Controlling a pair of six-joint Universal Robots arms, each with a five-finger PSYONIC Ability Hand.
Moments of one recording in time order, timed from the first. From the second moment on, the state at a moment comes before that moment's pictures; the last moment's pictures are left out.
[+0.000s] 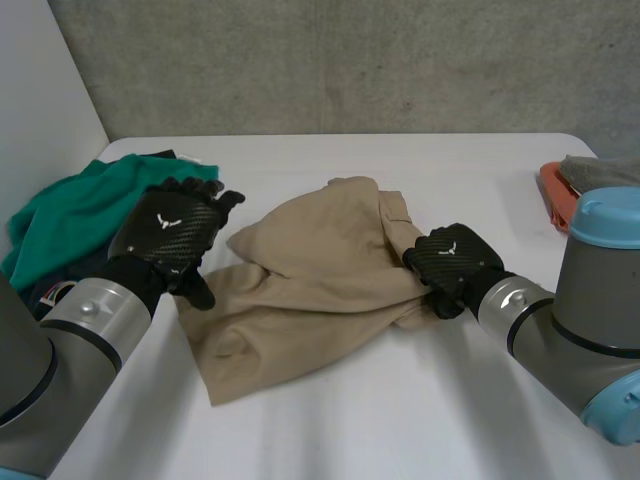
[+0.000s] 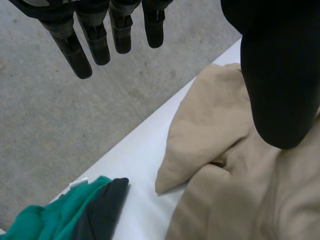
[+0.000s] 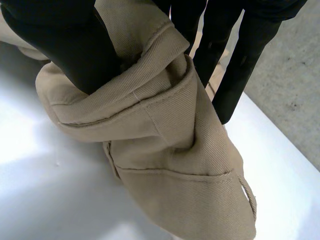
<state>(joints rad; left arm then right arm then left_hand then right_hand) 4.28 -1.61 -1.85 3.34 -1.49 3.50 1.98 -1.20 1.63 -0.05 1.34 2.60 0.20 0.23 0.23 0.22 0.06 1.11 1.17 1.17 1.17 0.97</state>
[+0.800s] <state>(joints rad) 4.13 -1.74 -1.88 3.14 -1.49 3.48 1.80 -1.50 1.63 0.35 1.34 2.56 0.25 0.25 0.24 0.25 0.08 0.22 0.21 0.21 0.21 0.05</state>
